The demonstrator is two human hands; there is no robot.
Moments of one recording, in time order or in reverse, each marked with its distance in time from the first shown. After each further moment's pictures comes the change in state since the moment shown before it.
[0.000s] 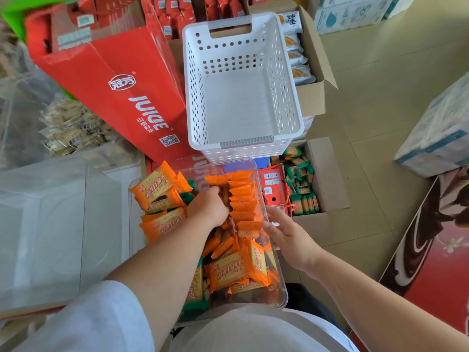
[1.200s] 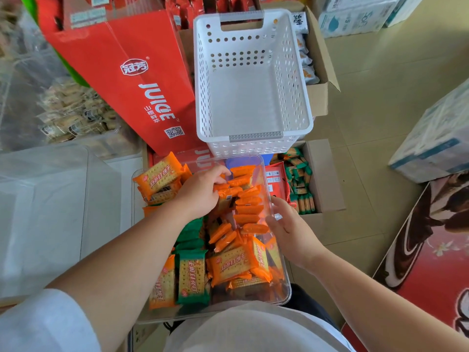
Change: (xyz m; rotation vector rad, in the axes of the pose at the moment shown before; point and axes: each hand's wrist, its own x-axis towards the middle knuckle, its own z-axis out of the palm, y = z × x) left_hand -0.004 -0.036 -0.037 -0.237 0.000 0.407; right_hand 0.002 -0.004 0.010 -0.328 0.197 -0.083
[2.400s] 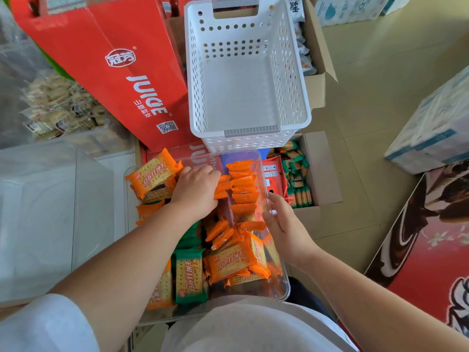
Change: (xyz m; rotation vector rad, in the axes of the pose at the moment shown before) left_hand 0.004 0.004 0.009 0.678 0.053 0.104; right_hand 0.000 0.001 0.010 0.046 0.055 -0.023
